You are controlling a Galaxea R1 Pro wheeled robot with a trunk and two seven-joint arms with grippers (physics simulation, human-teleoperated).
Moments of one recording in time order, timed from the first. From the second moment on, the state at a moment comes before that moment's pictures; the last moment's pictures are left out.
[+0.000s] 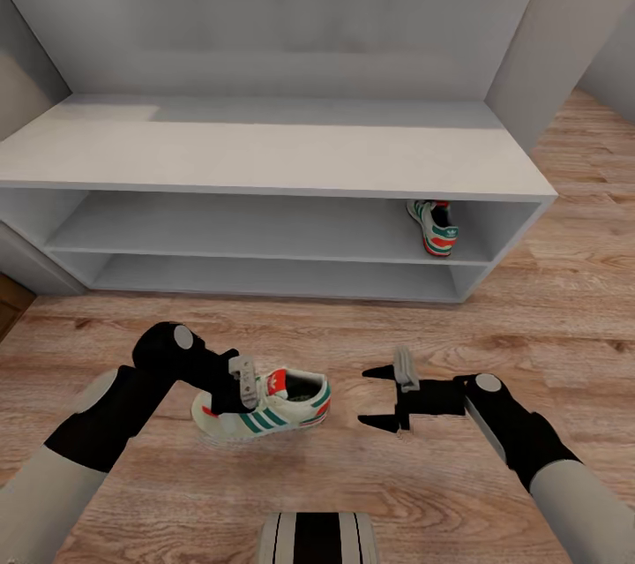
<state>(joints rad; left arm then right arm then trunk) -0.71 0.25 -0.40 -1.41 -0.73 0.57 -1.40 -0.68 -0.23 0.27 -0.82 -0.11 -0.10 1.27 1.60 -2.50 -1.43</state>
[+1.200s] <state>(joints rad) -0.75 0.23 -0.42 -1.40 -0.73 0.57 -1.40 -0.69 -0.22 0.27 -0.84 -0.12 -0.11 1.39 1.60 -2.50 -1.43</state>
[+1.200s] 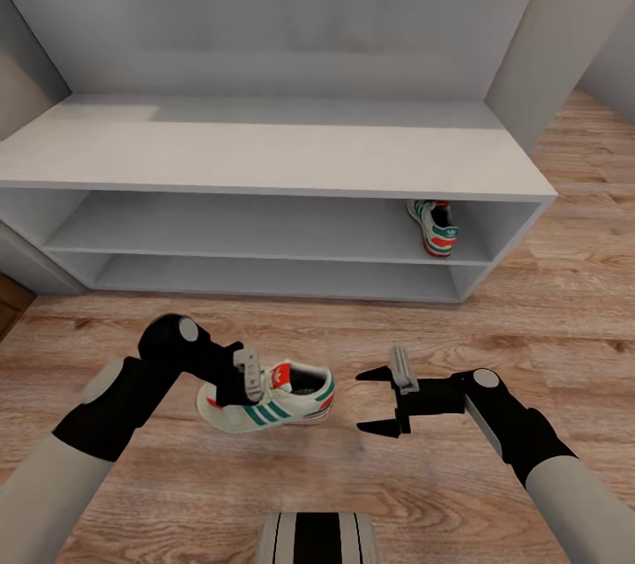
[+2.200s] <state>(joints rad) -0.73 0.12 -0.51 -1.40 -0.73 0.58 -1.40 -0.69 -0.22 0.27 -0.84 -0.12 -0.11 1.39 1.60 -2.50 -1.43</state>
